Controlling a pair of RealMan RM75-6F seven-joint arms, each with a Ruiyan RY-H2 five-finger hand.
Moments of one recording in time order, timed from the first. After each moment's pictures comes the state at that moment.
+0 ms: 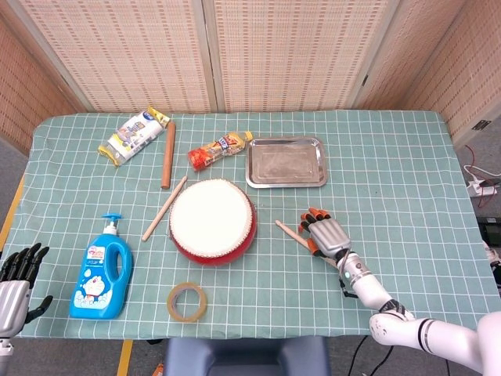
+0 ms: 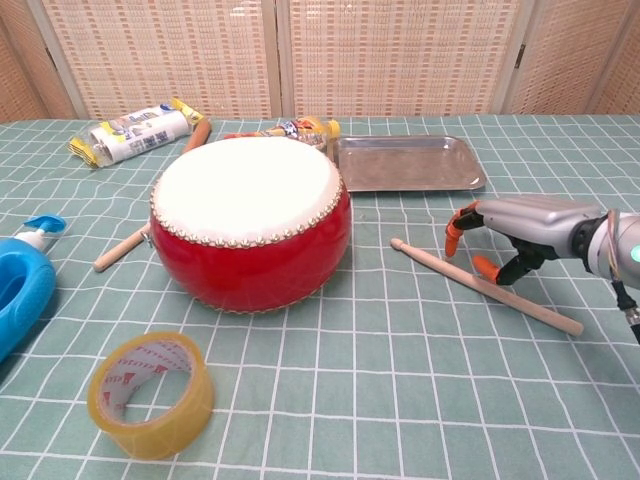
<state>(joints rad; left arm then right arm) -0.03 -1.19 -0.01 -1.46 1.53 1.52 -0.04 0.67 -1.56 0.12 -1.35 -1.12 0.79 -0.31</state>
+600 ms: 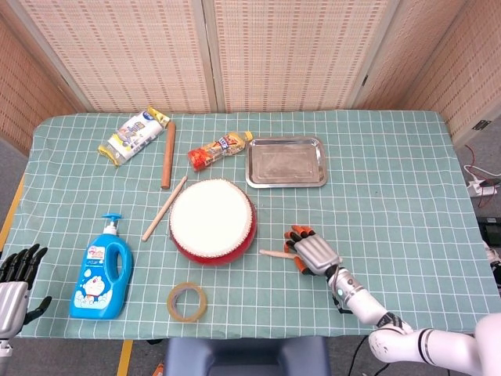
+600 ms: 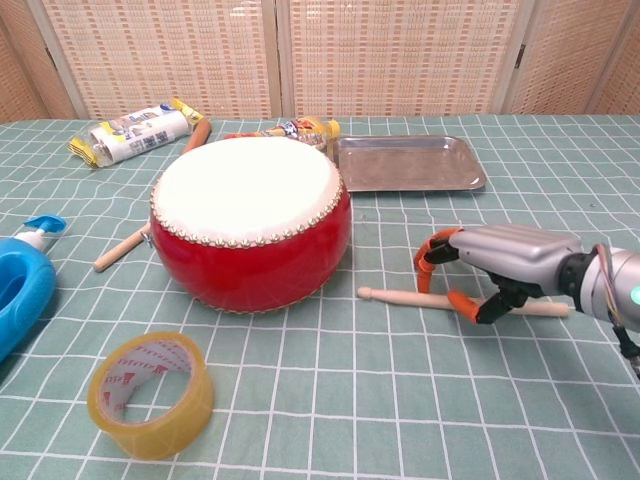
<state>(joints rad) -0.03 -1.20 -0.01 -1.45 1.53 1.53 -0.04 0.65 -1.55 0.04 -1.46 -1.26 0.83 -0.25</state>
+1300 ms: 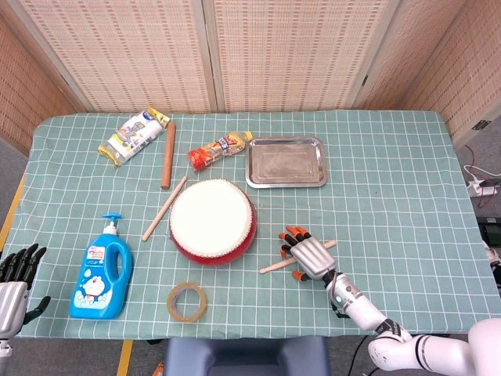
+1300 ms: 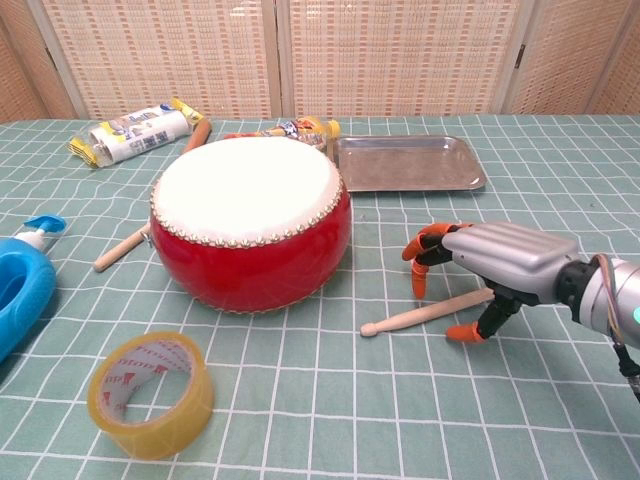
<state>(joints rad) -0.03 -1.20 -0.01 -1.45 1.52 1.53 -0.03 0.62 -1.61 0.02 -1.38 -1.38 0.93 -0.23</state>
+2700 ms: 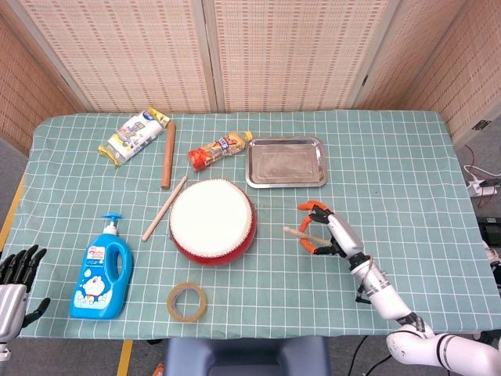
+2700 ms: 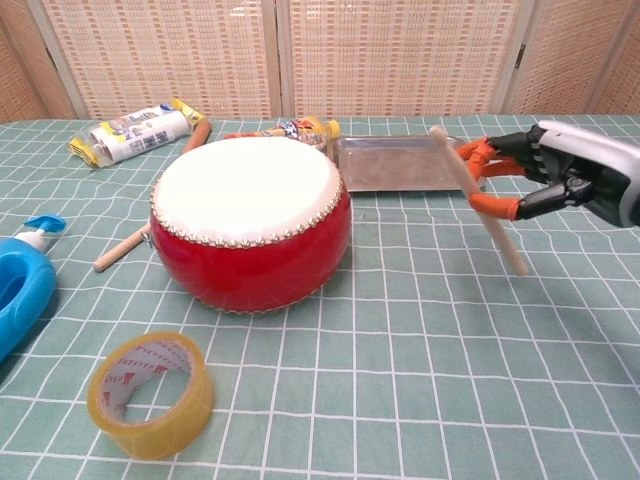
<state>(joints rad) -0.01 -1.18 0.00 -1.49 1.56 1.56 -0.01 0.54 -1.50 0.11 -1.37 -1.46 1.09 0.75</state>
